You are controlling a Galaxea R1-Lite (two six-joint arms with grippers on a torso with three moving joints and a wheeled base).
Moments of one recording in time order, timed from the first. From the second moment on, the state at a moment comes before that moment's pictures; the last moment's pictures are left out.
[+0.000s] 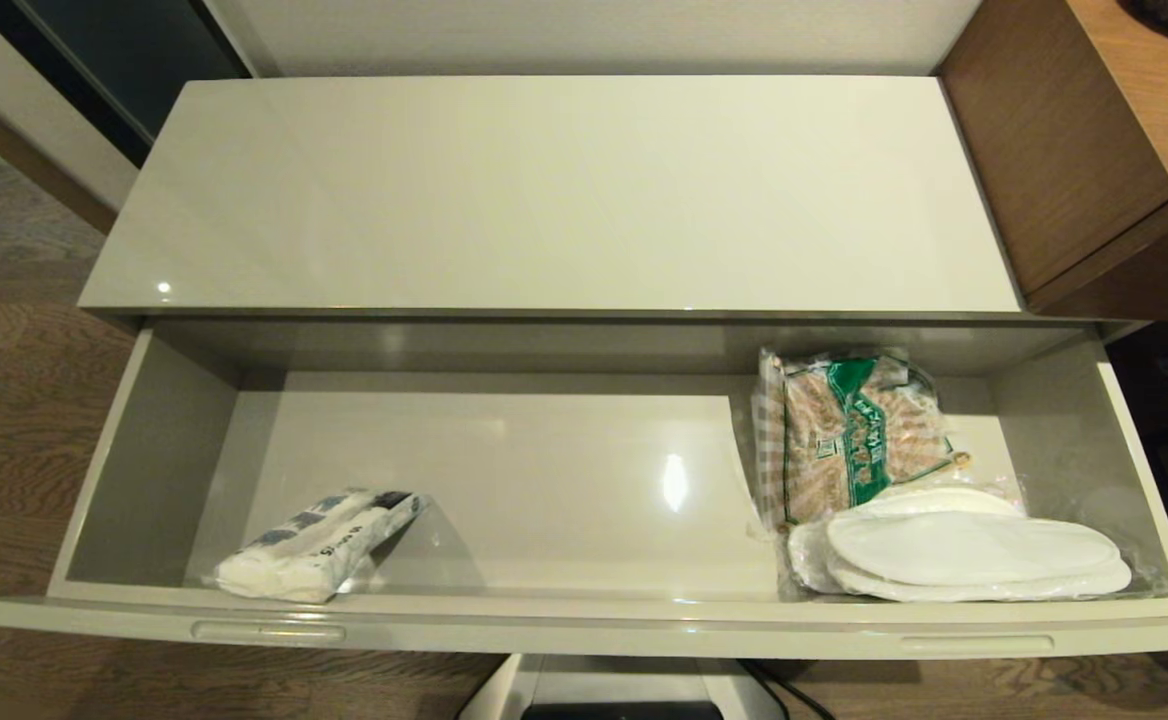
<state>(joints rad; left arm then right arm) -0.42 0.74 -0.68 0.87 0.47 -0.29 0.01 0.00 -0.05 0.12 -0.01 0.00</state>
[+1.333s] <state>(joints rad) 0.68 0.29 -0.60 1.32 -0.26 0.62 0.01 0.00 -0.05 0.12 -0.01 0.00</state>
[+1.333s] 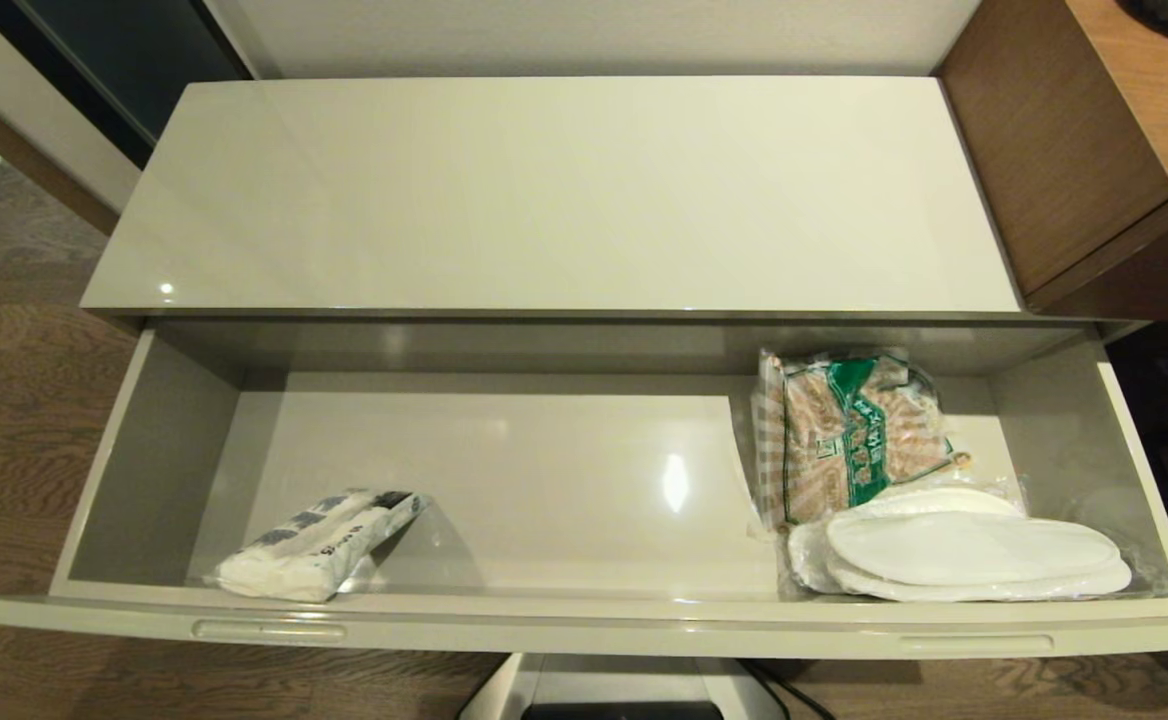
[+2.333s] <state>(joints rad) 0.81 1.03 -0.80 1.34 -0.62 0.48 0.01 0.00 -0.05 0.12 -0.01 0.00</state>
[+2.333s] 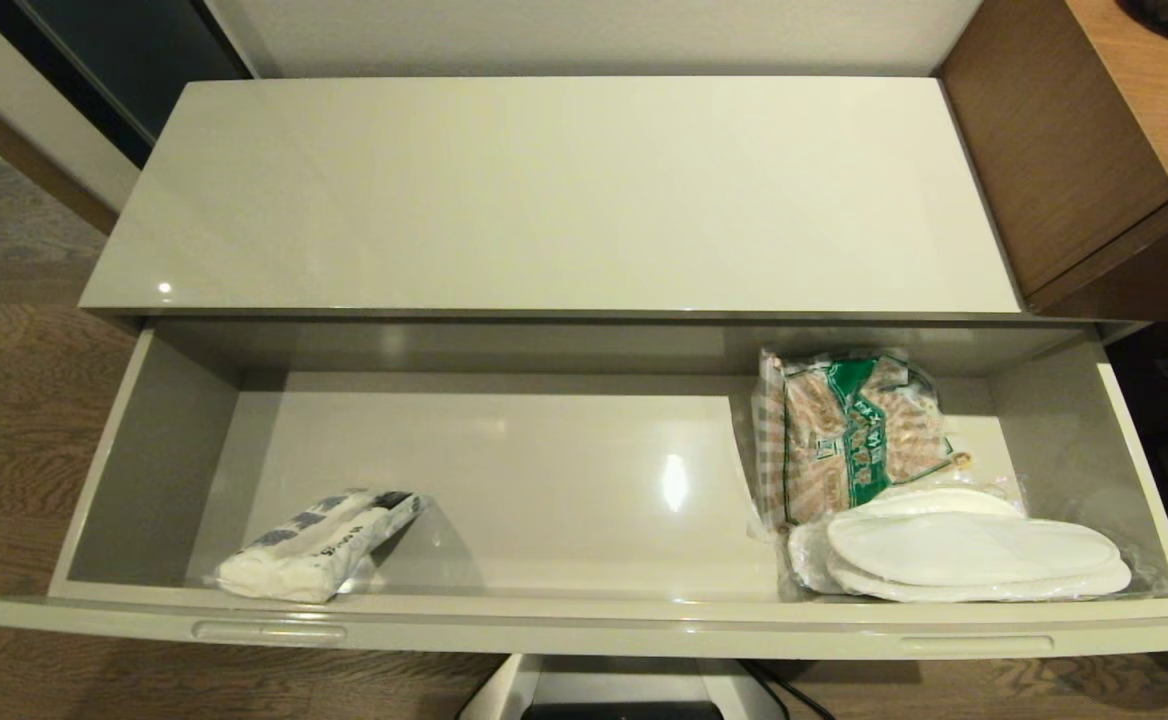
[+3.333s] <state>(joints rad) 0.79 0.94 -0.86 0.90 -0.90 0.28 0.01 0.00 -0.05 0.12 -0.01 0.00</state>
